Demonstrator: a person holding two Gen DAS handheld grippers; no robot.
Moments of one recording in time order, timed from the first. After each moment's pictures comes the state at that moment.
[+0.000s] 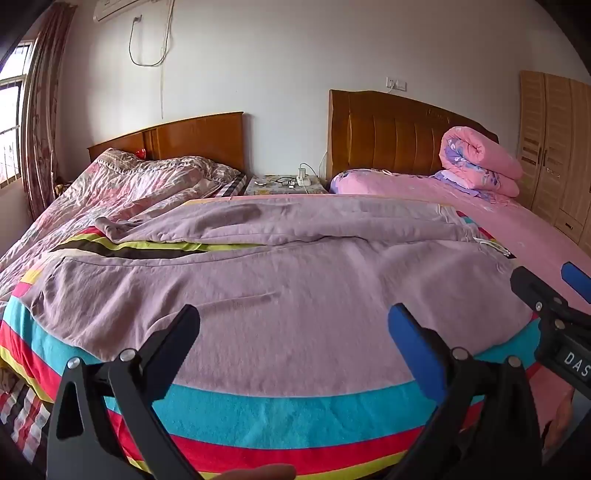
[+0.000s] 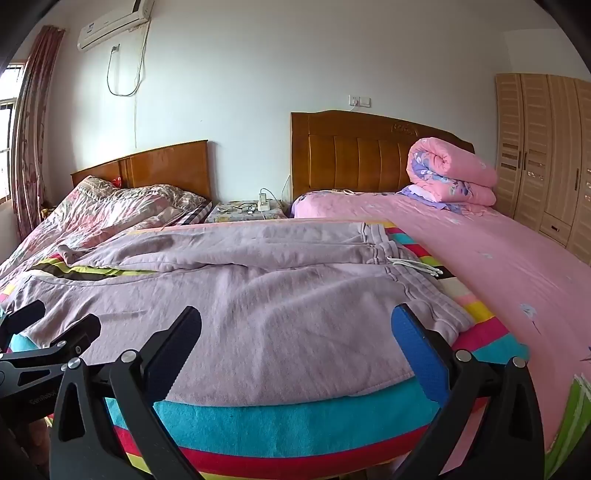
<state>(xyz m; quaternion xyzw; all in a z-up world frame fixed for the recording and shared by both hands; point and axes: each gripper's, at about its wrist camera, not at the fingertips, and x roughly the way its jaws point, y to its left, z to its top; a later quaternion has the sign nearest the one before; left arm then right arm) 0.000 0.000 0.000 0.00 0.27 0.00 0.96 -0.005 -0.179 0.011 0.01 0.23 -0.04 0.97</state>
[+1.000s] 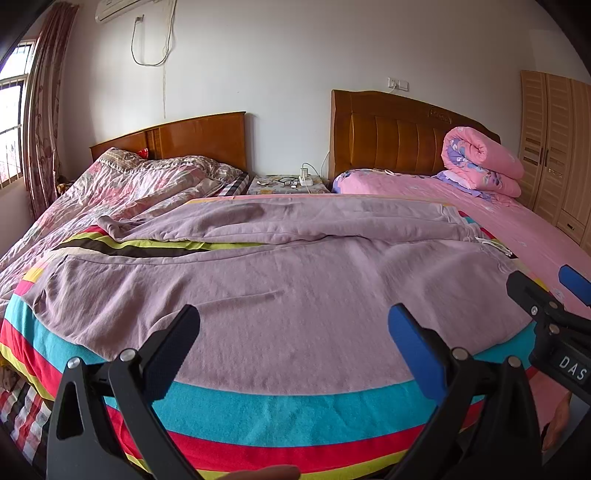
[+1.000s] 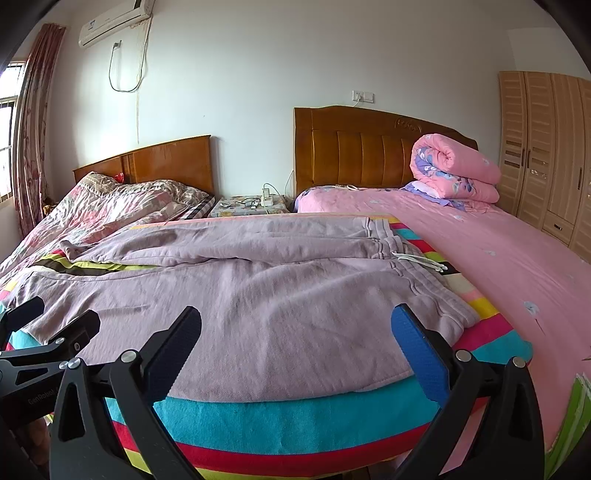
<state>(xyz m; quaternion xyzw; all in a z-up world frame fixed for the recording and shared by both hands) -0.003 0.002 -0.001 0.00 0.26 0.00 0.97 -0.005 -0.174 0.008 0.01 0.23 -0.03 0.97</state>
